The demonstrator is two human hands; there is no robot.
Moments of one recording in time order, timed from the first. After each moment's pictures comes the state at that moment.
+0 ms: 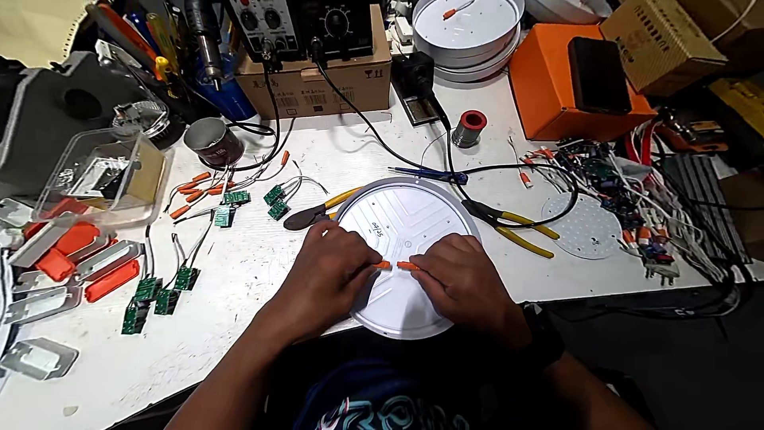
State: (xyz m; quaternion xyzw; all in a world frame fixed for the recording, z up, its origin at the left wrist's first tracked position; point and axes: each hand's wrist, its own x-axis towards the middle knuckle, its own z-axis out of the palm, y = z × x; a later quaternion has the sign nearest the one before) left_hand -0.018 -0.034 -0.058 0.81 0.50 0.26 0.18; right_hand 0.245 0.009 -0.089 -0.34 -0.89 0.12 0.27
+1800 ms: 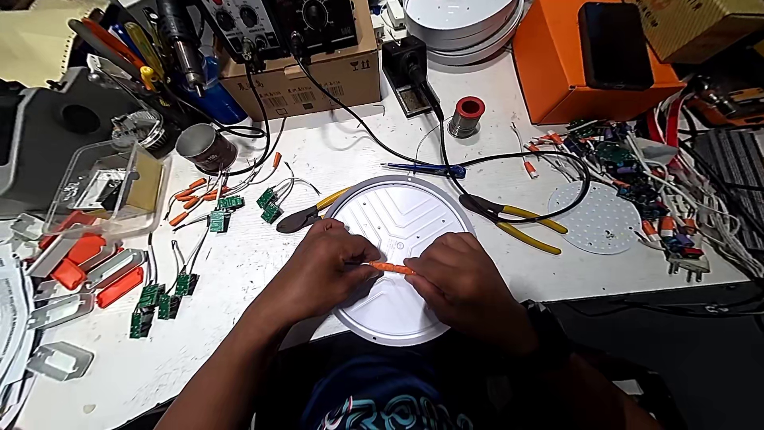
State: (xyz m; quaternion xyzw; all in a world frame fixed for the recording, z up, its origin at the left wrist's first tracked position) left_hand -0.014 -0.015 -0.047 0.79 0.51 0.23 0.27; right_hand 0.250 0.013 -0.088 -0.29 -0.89 0.15 0.31
